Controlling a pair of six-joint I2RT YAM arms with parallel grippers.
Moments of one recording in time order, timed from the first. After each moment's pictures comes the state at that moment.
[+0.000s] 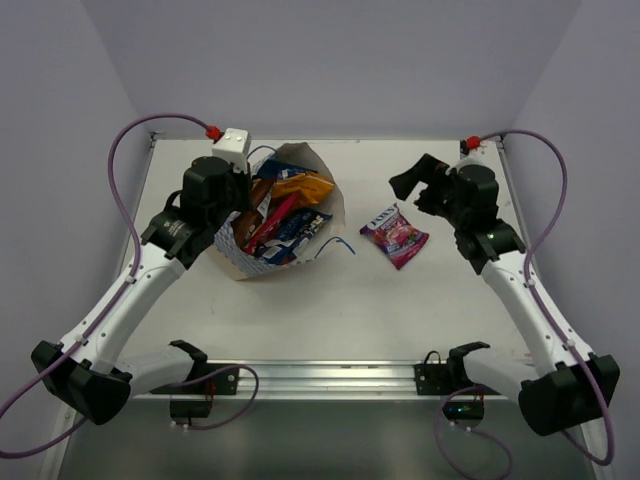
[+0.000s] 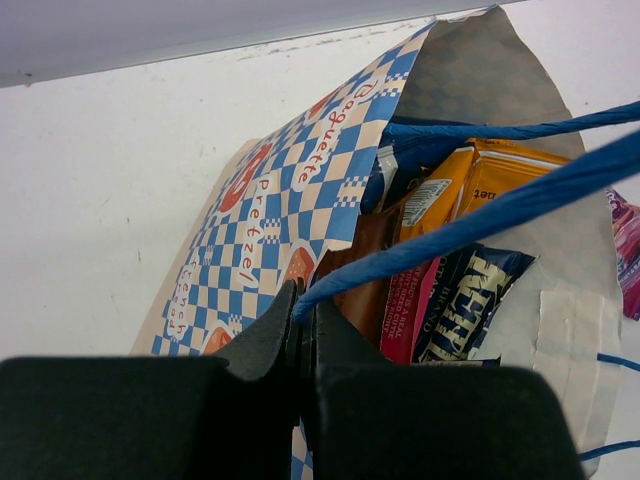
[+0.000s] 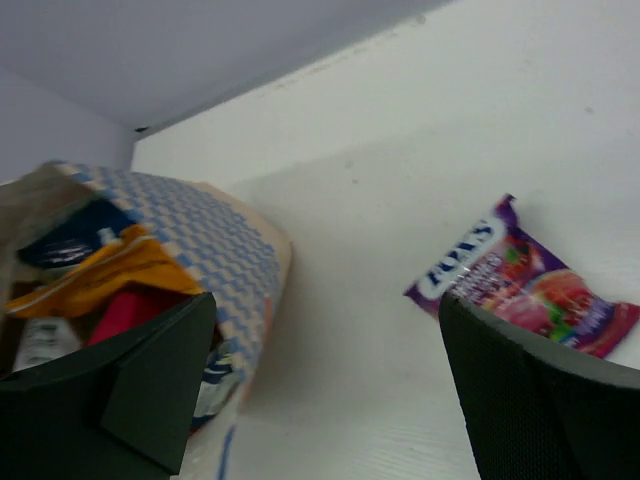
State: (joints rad) left arm -0.49 1.15 1.22 -0.45 -0.23 -0.15; right arm 0.20 1.12 0.99 -0.24 -0.07 0.64
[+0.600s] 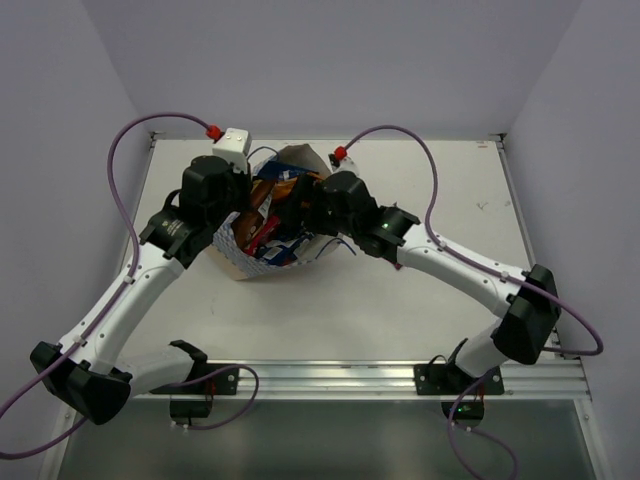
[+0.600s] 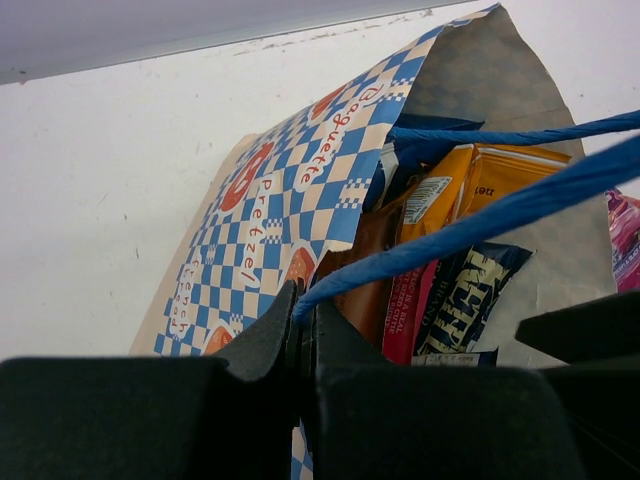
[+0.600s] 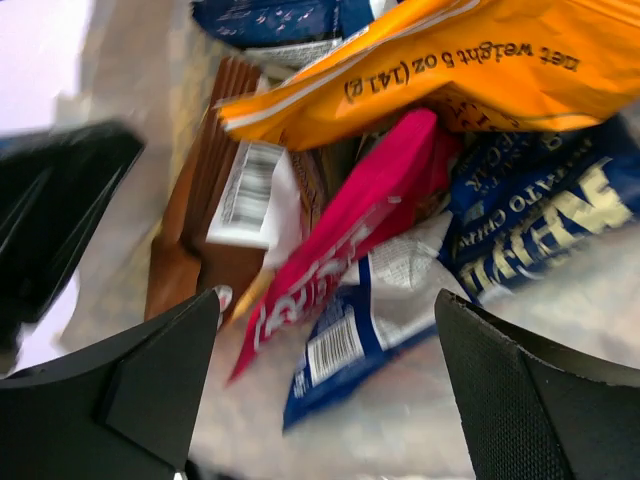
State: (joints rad) left arm -0.49 1.15 1.24 -0.48 -0.22 -0.14; right arm 0.89 1.51 1.35 -0.29 0.14 0.92
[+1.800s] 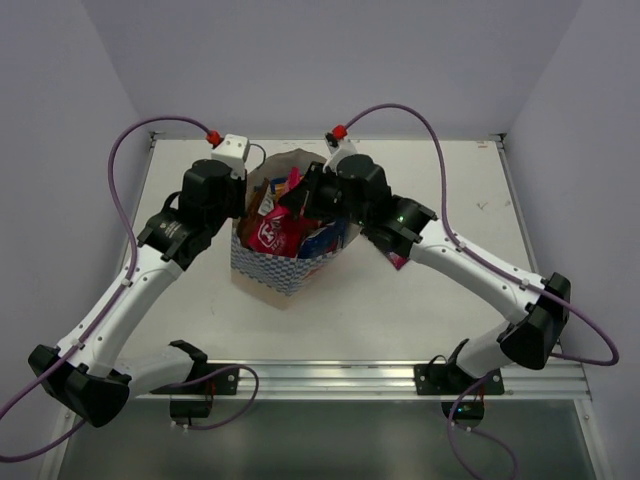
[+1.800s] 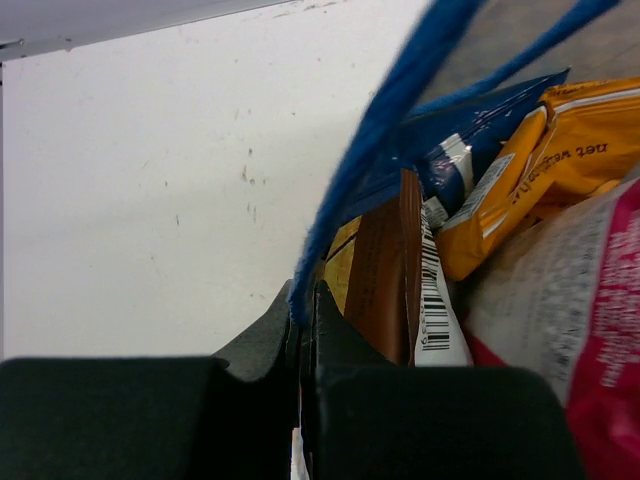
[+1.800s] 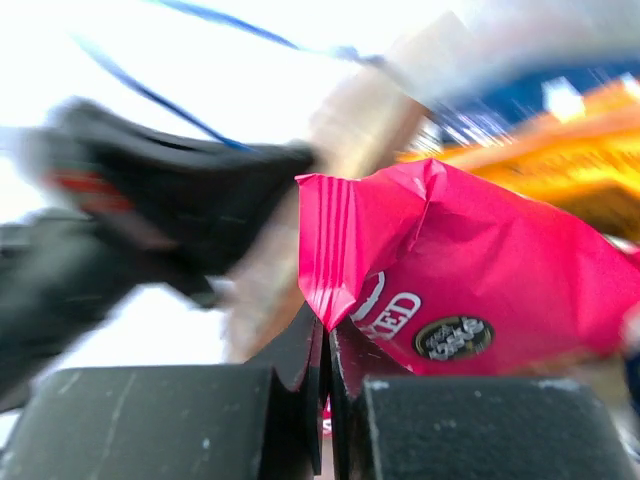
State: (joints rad) left arm -0.49 1.13 1.23 -0.56 -0.28 -0.11; right arm 0.88 1.50 1.43 -0.25 0.00 0.84
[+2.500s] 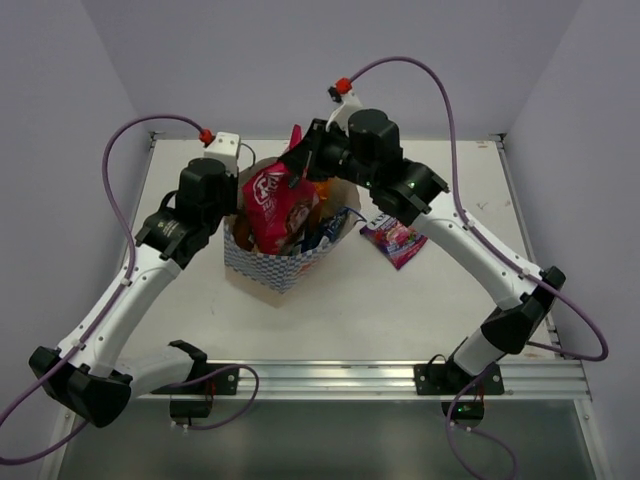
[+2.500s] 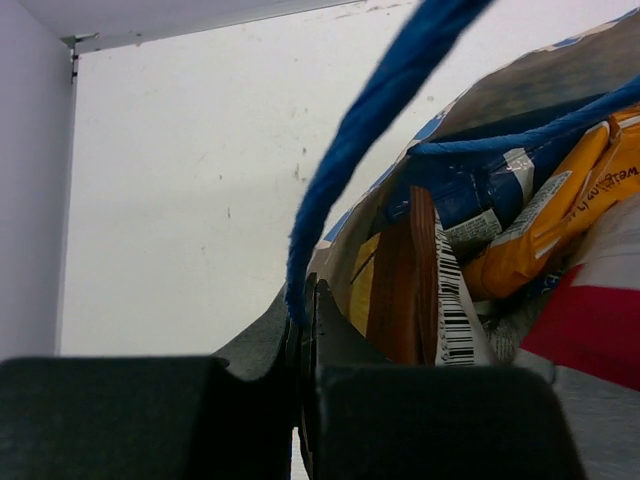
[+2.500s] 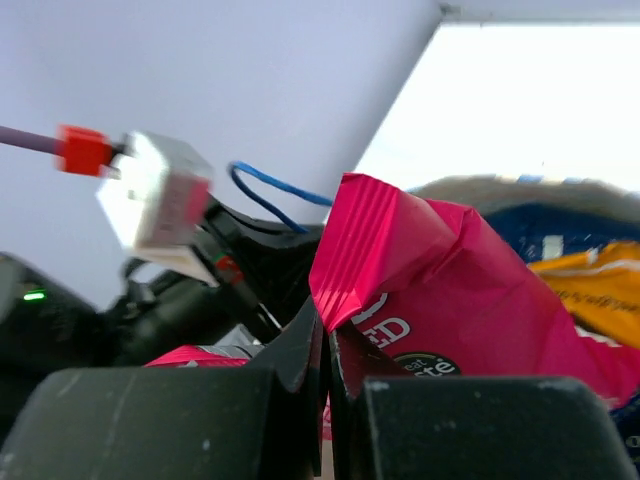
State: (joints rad) left arm -0.48 1.13 1.23 -0.57 -0.39 -0.07; right arm 0.81 1.60 1.78 -0.37 -0.09 0.70
